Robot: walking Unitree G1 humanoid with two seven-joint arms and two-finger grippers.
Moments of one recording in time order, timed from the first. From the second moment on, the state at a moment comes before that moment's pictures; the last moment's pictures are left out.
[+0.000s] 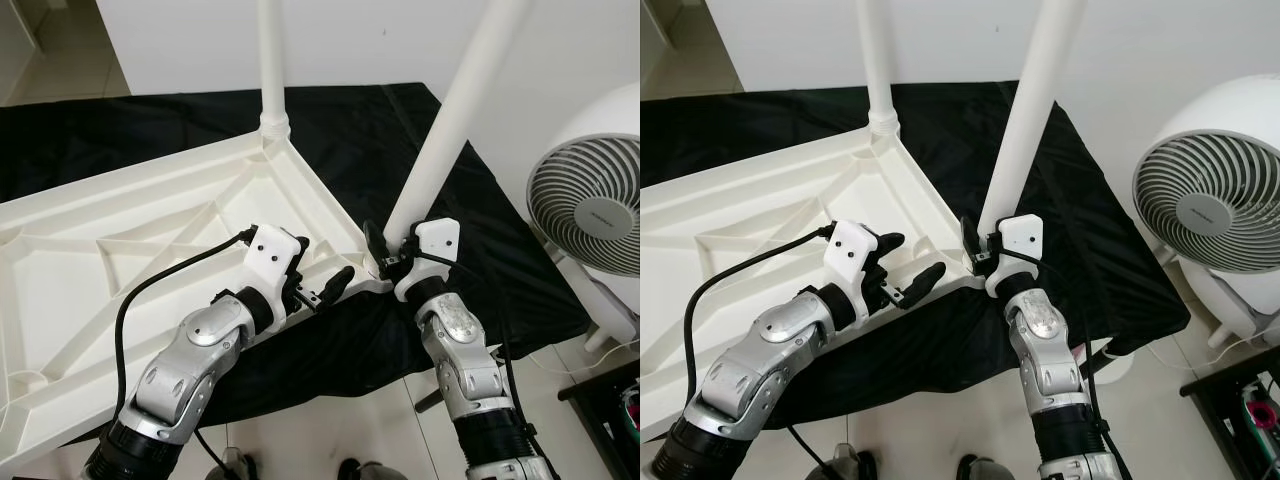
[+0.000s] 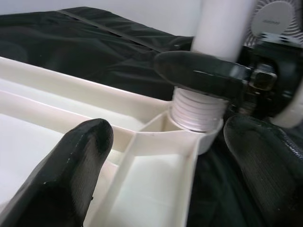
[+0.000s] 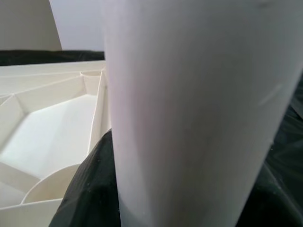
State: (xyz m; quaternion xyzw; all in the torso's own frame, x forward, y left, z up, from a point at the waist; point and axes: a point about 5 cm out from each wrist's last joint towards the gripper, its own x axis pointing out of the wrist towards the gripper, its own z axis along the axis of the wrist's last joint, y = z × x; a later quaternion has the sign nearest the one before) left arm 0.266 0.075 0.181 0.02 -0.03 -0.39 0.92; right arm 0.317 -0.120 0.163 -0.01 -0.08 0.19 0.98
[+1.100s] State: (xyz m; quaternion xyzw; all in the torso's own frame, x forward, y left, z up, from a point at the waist) left arm 0.269 0.084 0.183 0.02 -0.02 -0.38 0.93; right arm 0.311 -0.119 0.159 -0.05 -0.11 0.17 0.98
